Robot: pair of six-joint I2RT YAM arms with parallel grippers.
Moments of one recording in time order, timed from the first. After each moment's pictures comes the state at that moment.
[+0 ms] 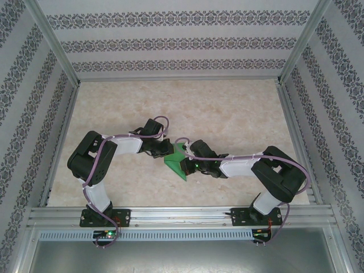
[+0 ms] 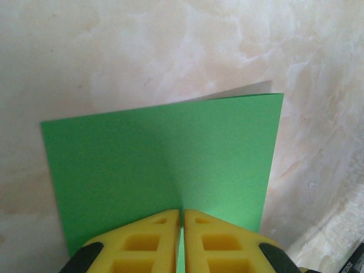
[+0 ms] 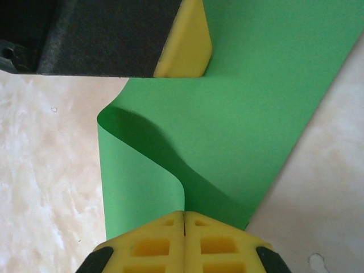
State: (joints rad) left arm -0.48 1.81 0.90 -0.14 0.47 -0.71; right arm 0.81 1.61 0.59 0.19 -0.22 0.49
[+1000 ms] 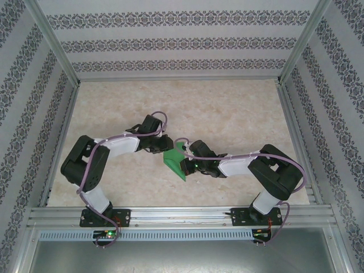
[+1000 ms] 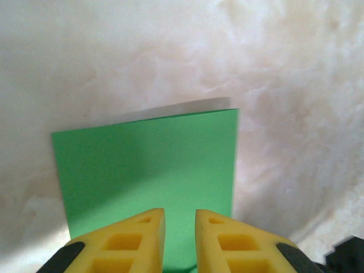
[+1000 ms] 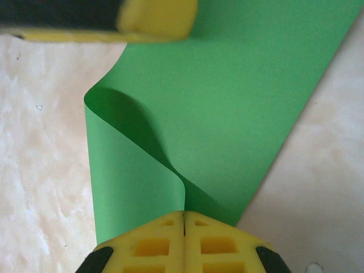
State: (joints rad) left arm -0.47 1.68 0.93 -0.21 0.38 -0.68; right arm 0.81 1.64 0.60 0.21 -0.23 0.49
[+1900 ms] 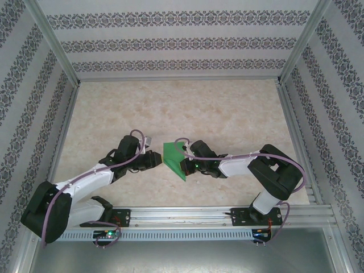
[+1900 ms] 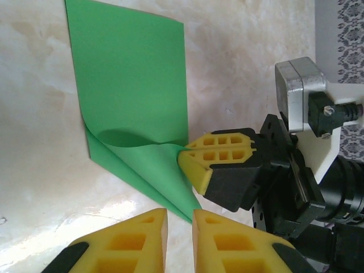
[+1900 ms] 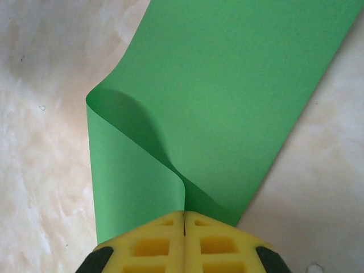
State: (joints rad) left arm -0.47 1.15 0.43 0.00 0.50 -0.81; right arm 0.81 1.64 0.59 0.23 -0.24 0.49
